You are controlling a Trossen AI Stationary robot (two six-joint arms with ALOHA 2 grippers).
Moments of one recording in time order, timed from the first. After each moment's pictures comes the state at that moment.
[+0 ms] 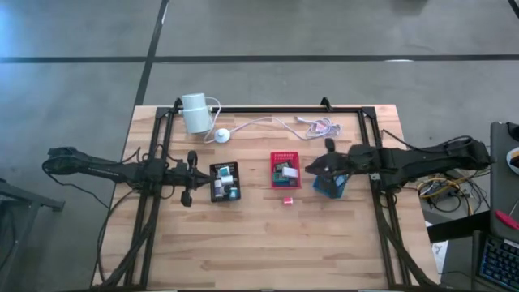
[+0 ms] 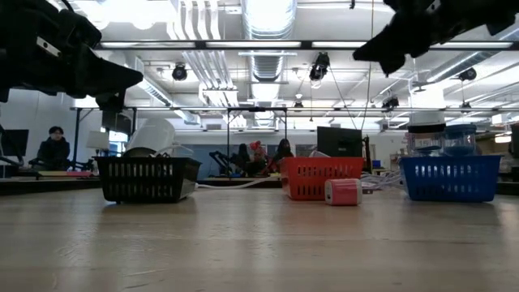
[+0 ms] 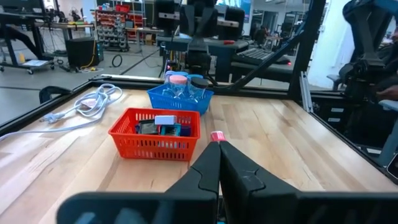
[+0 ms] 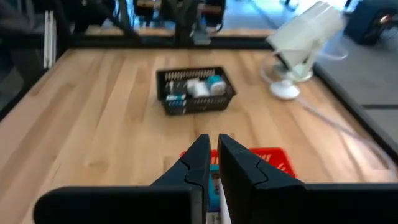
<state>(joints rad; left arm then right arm) -0.09 0.51 0.01 0.43 -0.05 -0.07 0.03 0.84 0.52 -0.02 0.08 0.03</state>
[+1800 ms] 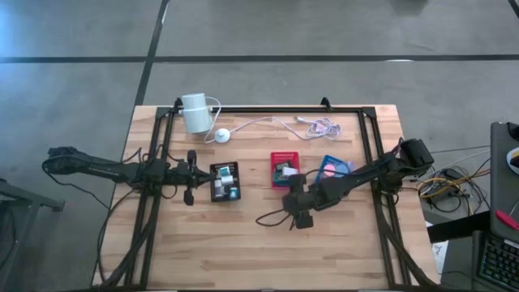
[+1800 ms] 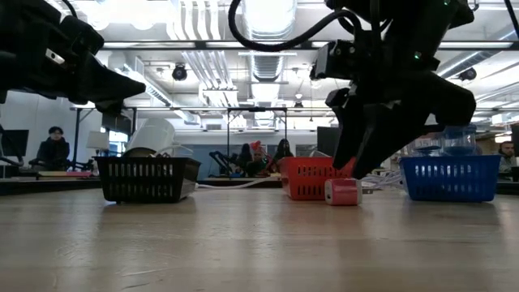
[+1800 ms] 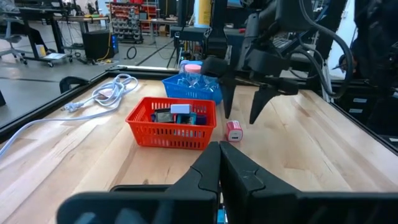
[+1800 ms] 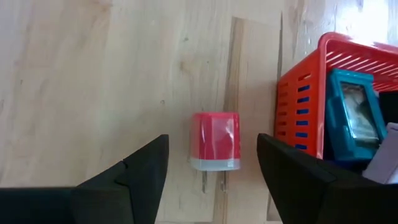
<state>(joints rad) -0.09 0.53 0.01 0.40 -0.11 -0.06 0.30 1.72 1.00 -0.44 0.27 0.11</state>
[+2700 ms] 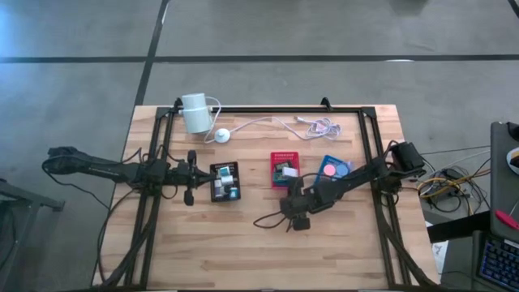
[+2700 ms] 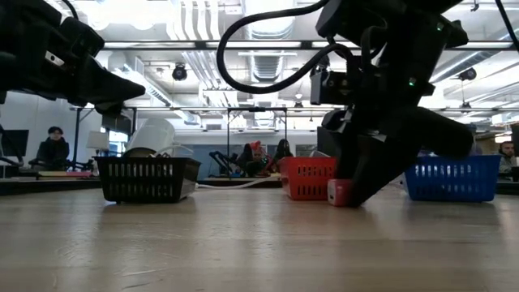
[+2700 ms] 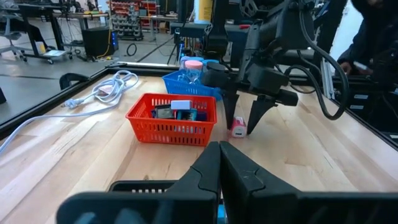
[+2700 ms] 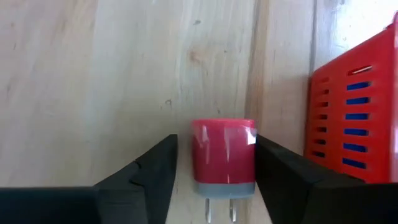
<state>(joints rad) -0.09 0.53 0.01 0.39 -0.11 -0.06 0.29 1.82 1.00 -0.37 0.26 0.12</state>
